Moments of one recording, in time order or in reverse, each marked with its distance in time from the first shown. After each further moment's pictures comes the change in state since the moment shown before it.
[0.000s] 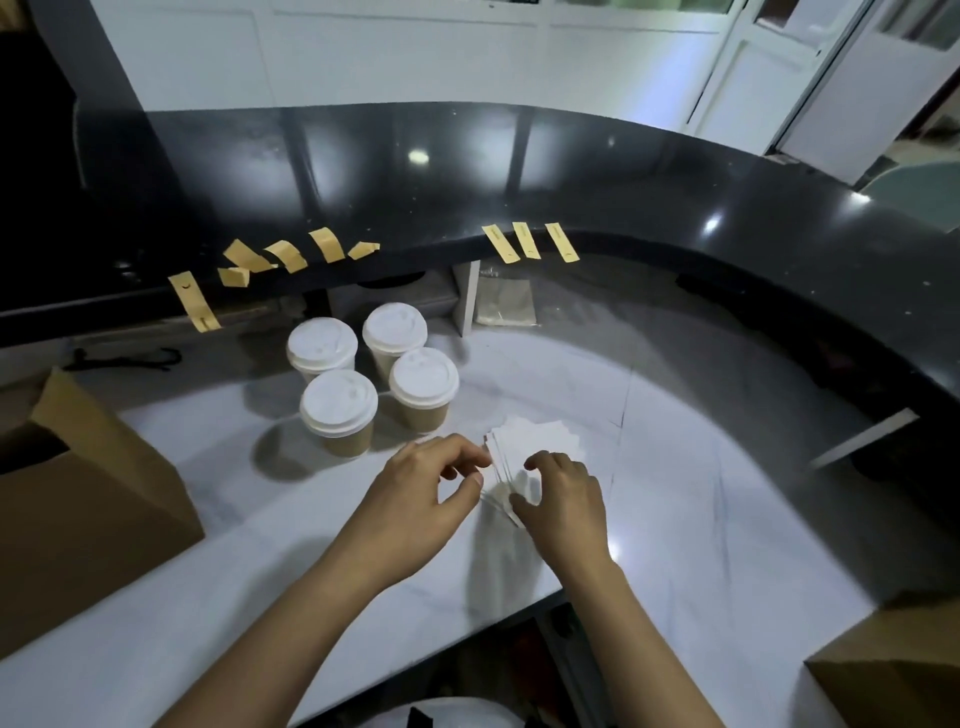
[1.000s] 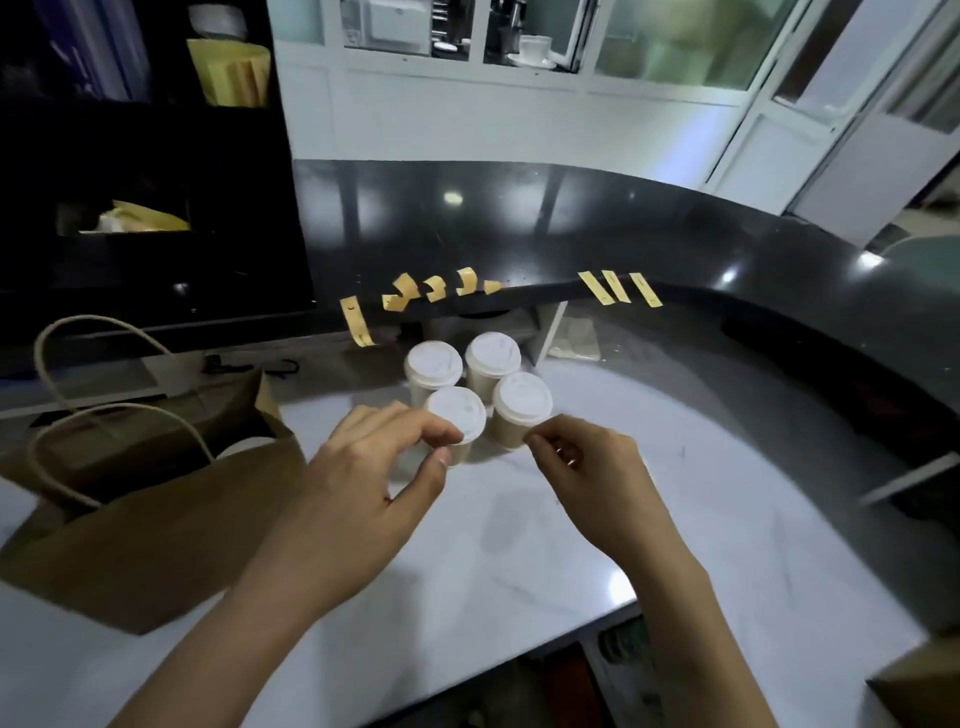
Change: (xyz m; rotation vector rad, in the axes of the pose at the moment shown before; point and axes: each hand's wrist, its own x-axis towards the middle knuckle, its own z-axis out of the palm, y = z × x) left_hand -0.100 -0.005 -0.174 0.146 0.246 0.157; right_hand -0.054 -0.166 -0.094 0.372 0.071 -0.232
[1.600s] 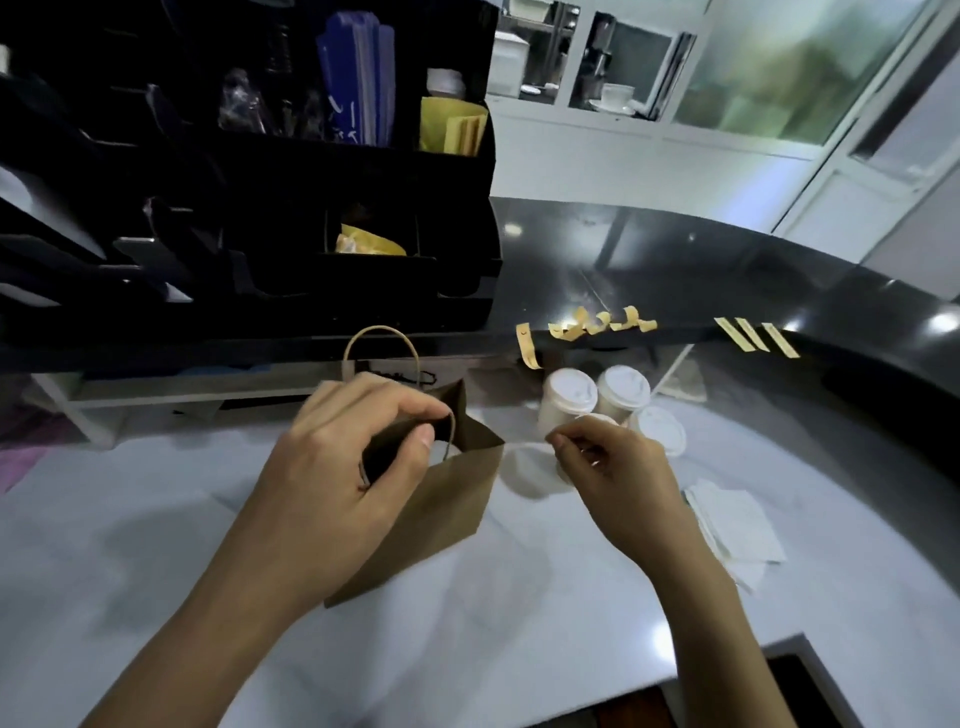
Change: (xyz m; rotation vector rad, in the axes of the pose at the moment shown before) left_hand -0.073 -0.083 -0.166 0.055 0.233 -0.010; right_hand 0.003 -0.139 0.104 0.031 -0.004 -0.091
